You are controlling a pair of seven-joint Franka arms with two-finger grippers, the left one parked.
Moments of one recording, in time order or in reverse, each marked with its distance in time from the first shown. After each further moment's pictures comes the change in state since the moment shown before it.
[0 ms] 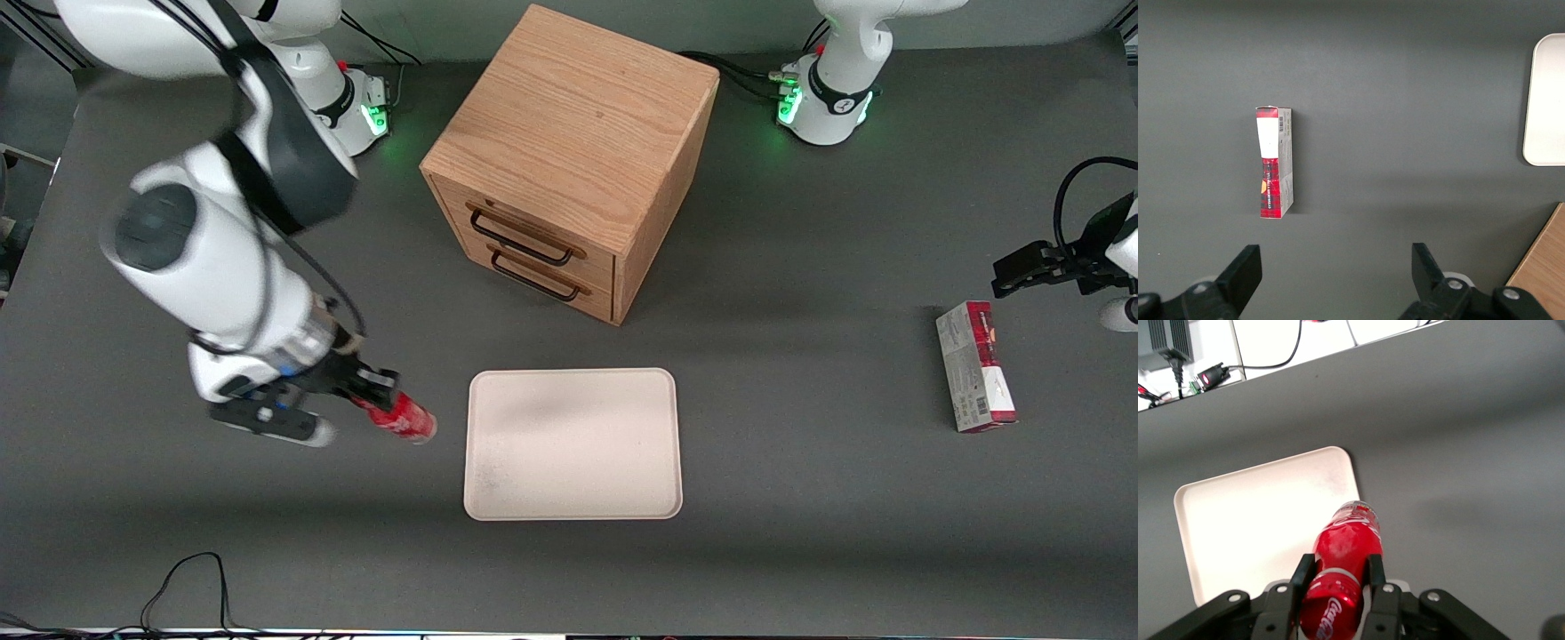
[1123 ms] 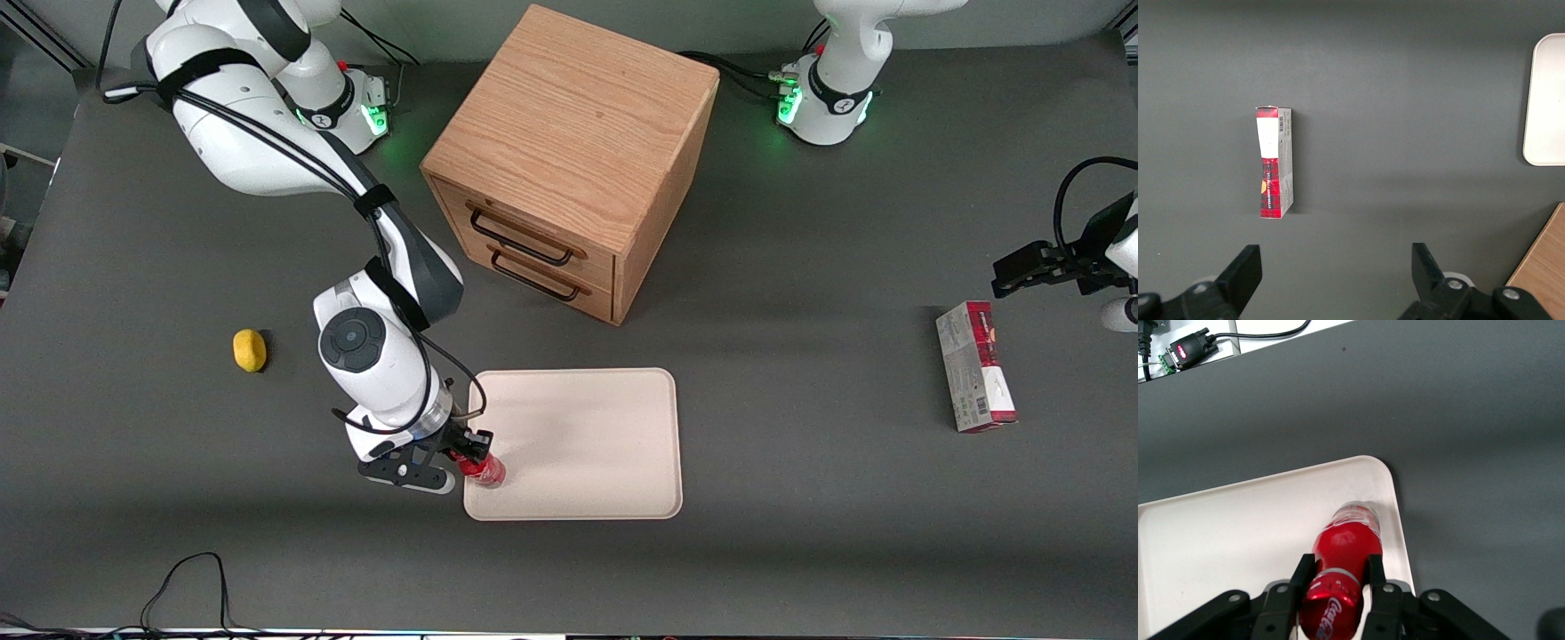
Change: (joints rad) arm 0.113 0.249 -0.100 0.009 -0.045 0.310 0.020
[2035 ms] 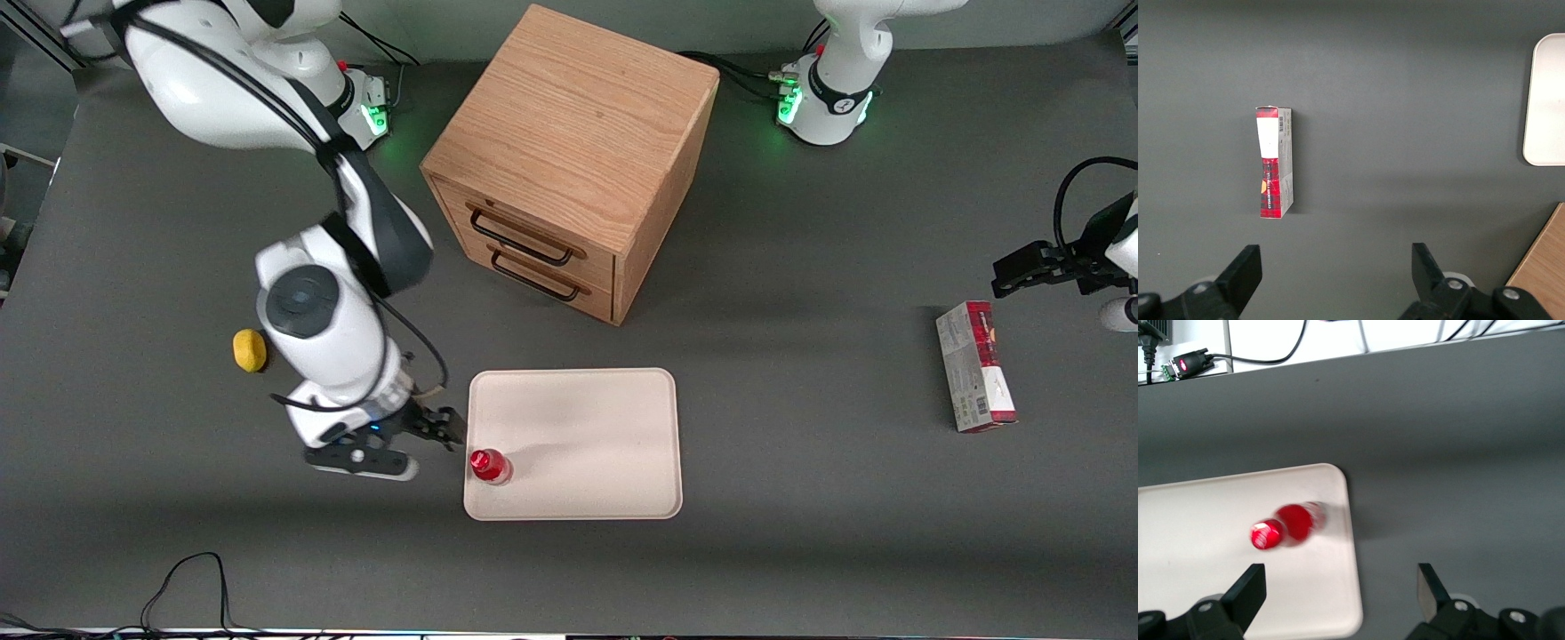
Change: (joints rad) arm 0.003 -0.211 -0.082 -0.021 0.058 -0.242 -0.174
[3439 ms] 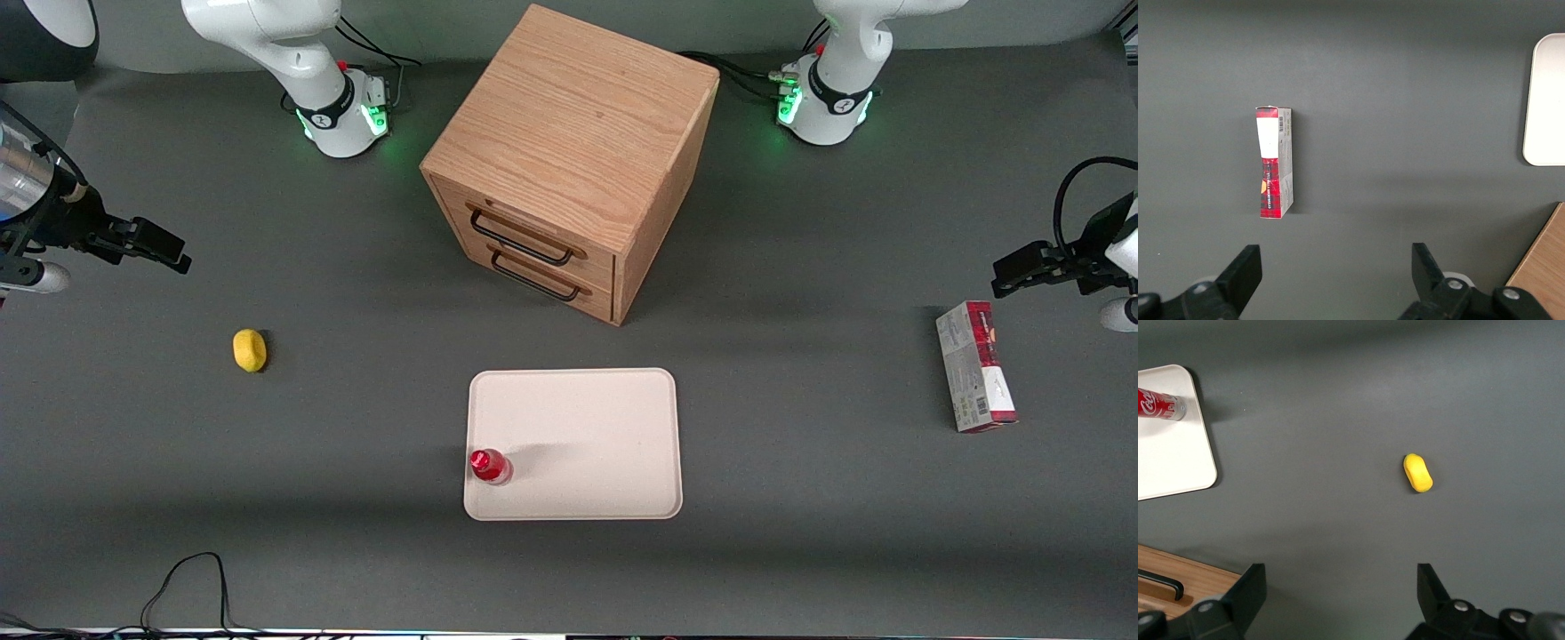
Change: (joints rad) arm -0.164 -0.670 -0.268 -0.483 0.197 -0.367 -0.390
